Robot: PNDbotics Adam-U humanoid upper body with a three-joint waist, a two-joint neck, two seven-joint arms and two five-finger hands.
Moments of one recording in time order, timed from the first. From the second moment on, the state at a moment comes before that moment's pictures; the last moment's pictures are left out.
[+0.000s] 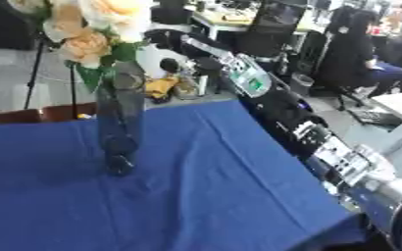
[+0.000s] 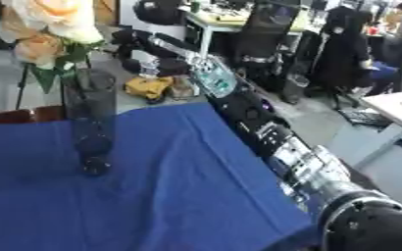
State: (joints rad) left arm -0.20 0.25 0.08 -1.76 0.21 -0.05 0.05; right arm -0.57 -0.93 -0.08 -1.16 -0.22 -0.51 0.50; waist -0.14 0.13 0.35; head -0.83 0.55
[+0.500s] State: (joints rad) left arm -0.20 0.27 0.08 -1.76 0.21 -0.05 0.05; right arm -0.49 -0.97 -0.12 -1.21 -0.26 -0.53 0.48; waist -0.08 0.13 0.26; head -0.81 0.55
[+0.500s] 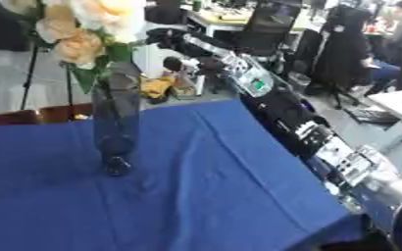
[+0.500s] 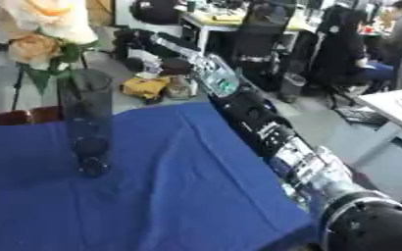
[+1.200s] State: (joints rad) left arm -0.20 0.28 0.09 -1.76 0.21 -0.06 0.06; right arm -0.26 -0.99 -0.21 -1.46 -0.46 -0.46 0.42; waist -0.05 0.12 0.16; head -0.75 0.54
